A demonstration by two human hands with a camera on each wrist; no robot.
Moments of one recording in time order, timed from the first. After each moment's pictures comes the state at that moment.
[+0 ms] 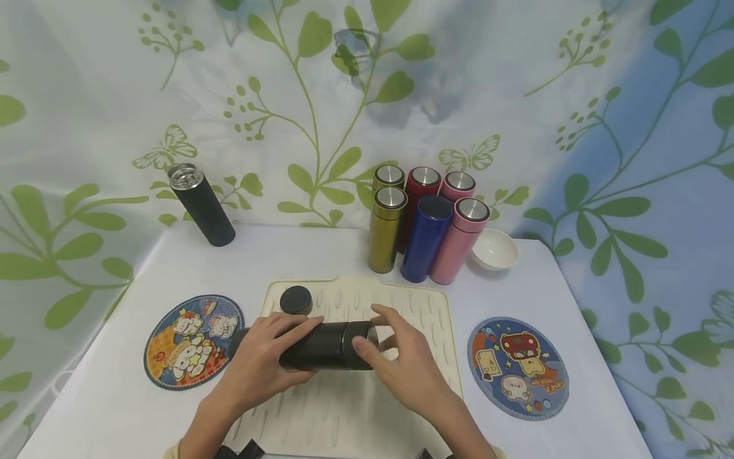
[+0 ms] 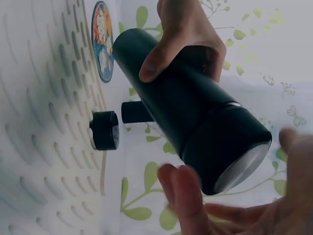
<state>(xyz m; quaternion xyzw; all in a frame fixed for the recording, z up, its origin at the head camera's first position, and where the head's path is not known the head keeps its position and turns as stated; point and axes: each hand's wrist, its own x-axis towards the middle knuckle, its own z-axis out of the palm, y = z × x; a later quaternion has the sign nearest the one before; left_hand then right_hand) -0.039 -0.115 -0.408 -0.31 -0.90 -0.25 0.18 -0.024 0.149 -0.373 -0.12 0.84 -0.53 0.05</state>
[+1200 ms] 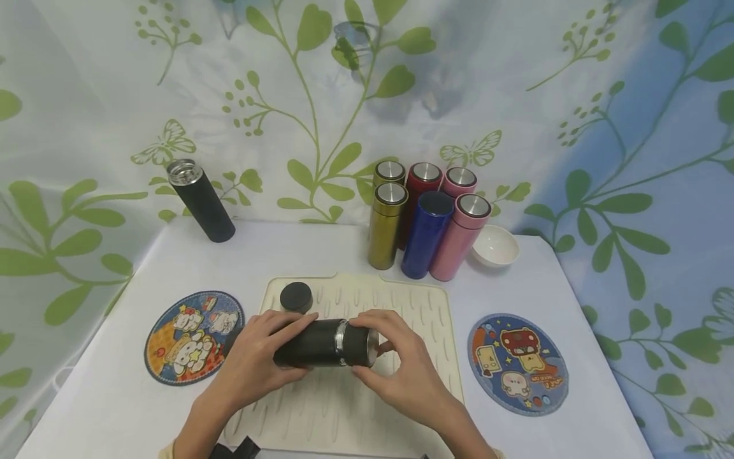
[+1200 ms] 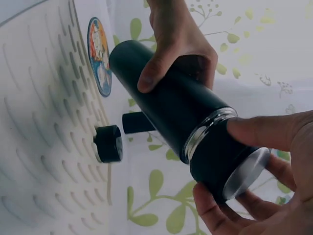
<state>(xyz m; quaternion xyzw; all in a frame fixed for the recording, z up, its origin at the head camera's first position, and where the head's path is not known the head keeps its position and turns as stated) -0.039 -0.124 -0.411 -0.30 -0.91 -0.24 0.17 -0.021 0.154 -0.377 -0.24 0.82 -0.52 -0.03</state>
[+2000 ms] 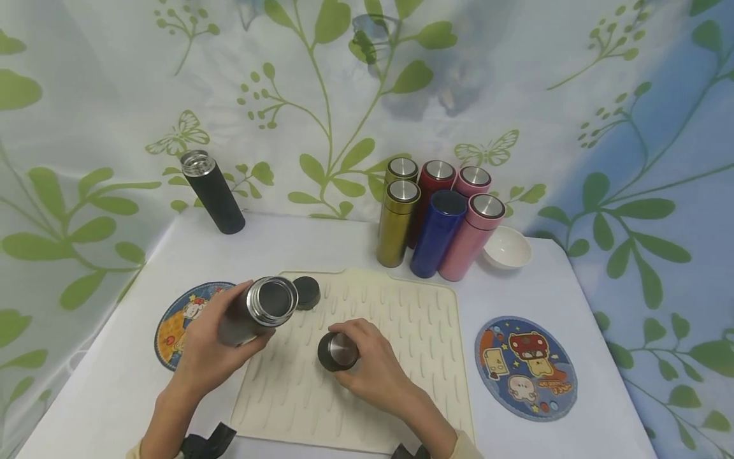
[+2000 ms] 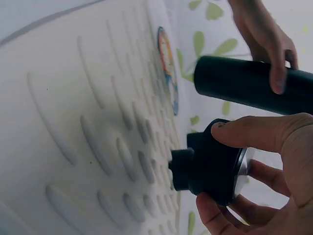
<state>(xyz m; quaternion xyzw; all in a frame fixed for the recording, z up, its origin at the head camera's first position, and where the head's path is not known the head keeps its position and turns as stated) -0.036 -0.179 -0.395 -0.21 -0.86 -0.38 0.27 -0.041 0.107 -0.439 -0.30 0.85 -0.44 -0.03</state>
